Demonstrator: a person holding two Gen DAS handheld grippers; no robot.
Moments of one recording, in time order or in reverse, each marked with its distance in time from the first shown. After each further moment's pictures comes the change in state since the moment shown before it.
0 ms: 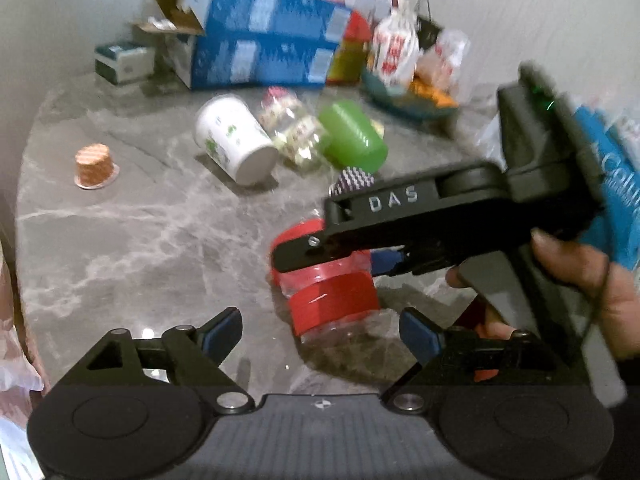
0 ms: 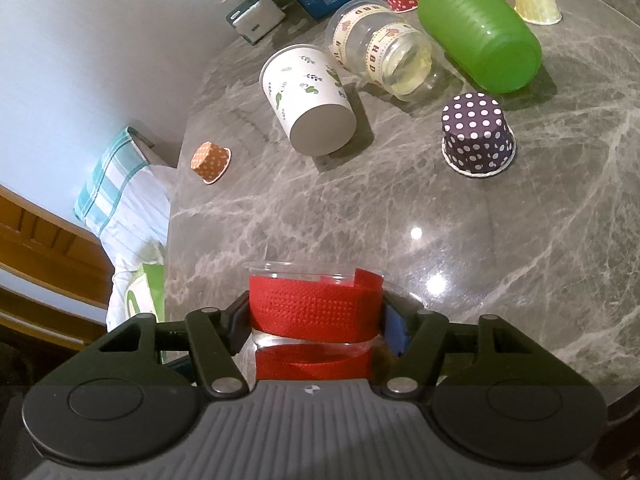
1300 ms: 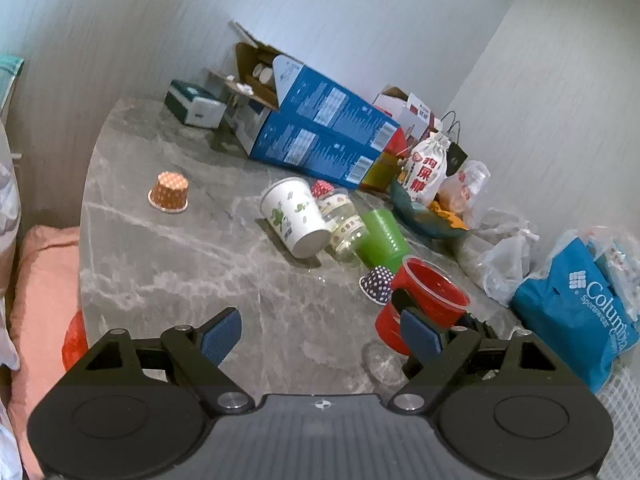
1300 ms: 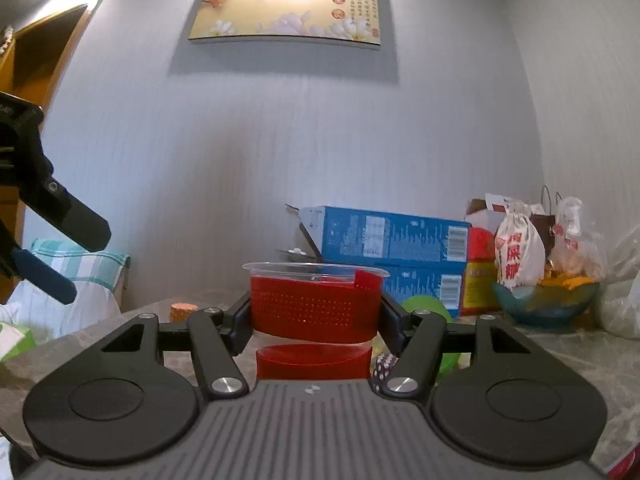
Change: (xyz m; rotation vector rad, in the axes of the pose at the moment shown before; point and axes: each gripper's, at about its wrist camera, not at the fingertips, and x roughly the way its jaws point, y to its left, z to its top) left arm -0.039 0.053 -0.030 -0.237 -0.290 -0.050; right arm -0.002 -0.013 -0.125 -0.663 -1.099 -0.211
